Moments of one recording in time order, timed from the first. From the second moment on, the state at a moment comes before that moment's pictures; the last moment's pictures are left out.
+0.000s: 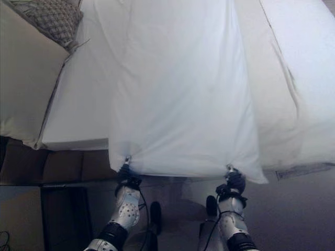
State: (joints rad) left arm -0.44 -0.01 -0.07 0.84 -0.92 -0.43 0.44; right arm -0.33 -0.17 0.20 0.84 0.94 -0.39 -0.24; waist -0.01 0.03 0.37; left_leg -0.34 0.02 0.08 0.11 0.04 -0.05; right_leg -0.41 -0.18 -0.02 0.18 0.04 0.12
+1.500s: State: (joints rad) left arm -0.18 0.32 -0.45 0.81 -0.12 -0.14 0.18; right arm -0.20 -0.28 0.34 0.90 0.57 -0.12 -0.09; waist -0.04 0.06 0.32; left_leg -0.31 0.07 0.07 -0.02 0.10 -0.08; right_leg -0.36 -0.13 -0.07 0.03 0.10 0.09
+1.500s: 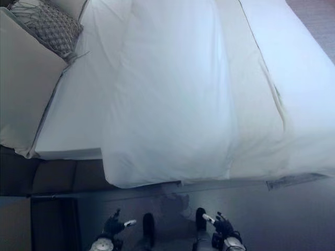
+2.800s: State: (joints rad) left arm -1.10 0.49 -0.56 0.97 -0.29 -0.29 0.10; right arm -1.16 -0.41 0.52 0.99 0.92 -0.13 0.18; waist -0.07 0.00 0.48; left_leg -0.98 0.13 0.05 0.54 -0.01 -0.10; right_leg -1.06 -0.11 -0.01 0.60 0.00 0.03
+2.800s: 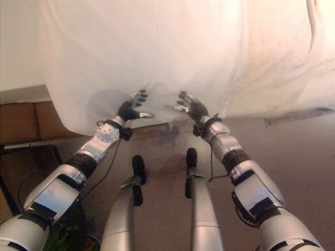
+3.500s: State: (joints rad) left arm -0.90 0.52 -0.29 1.19 -0.26 -0.22 0.32; right arm -1.10 -0.49 0.24 1.31 0.87 -0.14 -0.17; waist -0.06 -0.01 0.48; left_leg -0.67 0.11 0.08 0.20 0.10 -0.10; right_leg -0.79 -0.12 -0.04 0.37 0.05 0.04
